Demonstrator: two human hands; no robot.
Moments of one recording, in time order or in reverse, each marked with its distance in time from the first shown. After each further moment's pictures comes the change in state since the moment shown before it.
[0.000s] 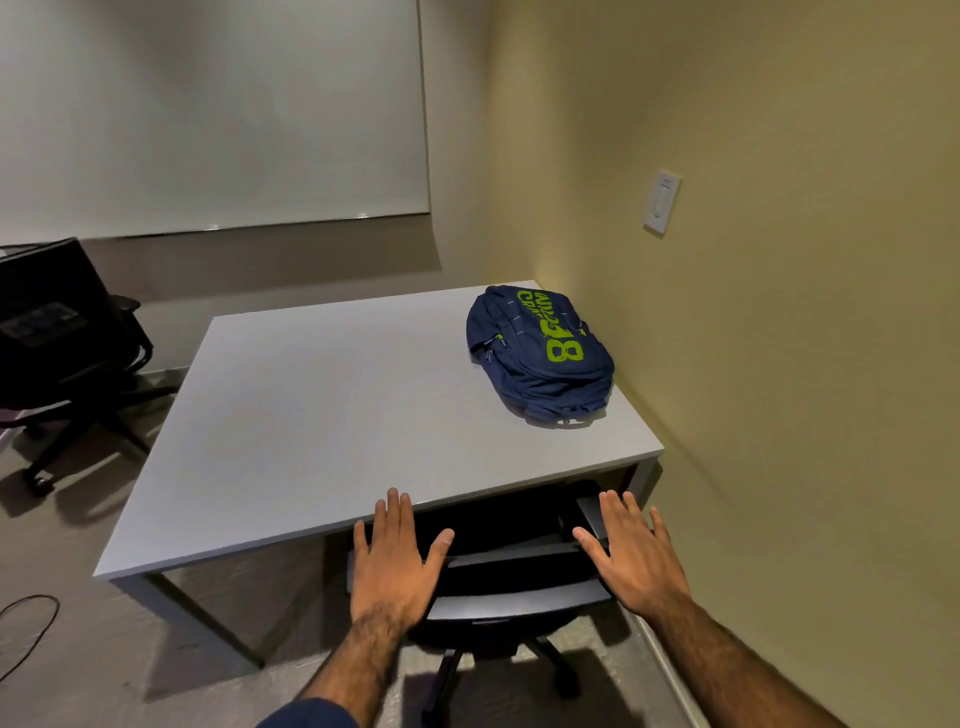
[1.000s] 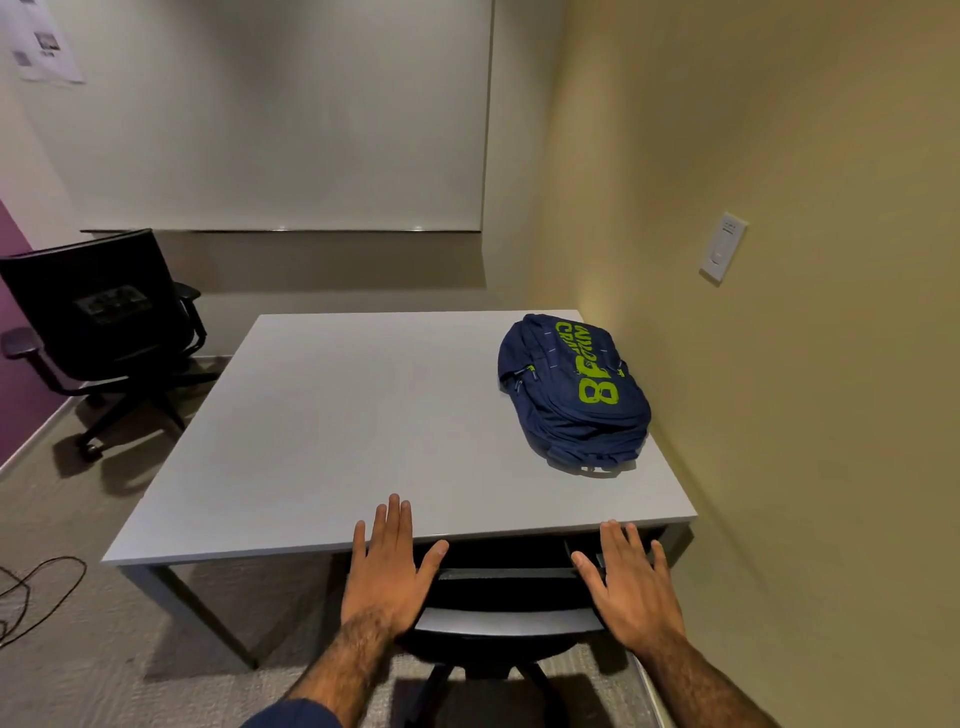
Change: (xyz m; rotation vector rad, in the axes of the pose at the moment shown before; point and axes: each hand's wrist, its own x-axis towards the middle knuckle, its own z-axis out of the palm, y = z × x) left_hand 0.059 0.004 0.000 0.070 -0.015 -0.076; right_hand 0.077 0.000 -0.011 -0.013 0.029 -0.087
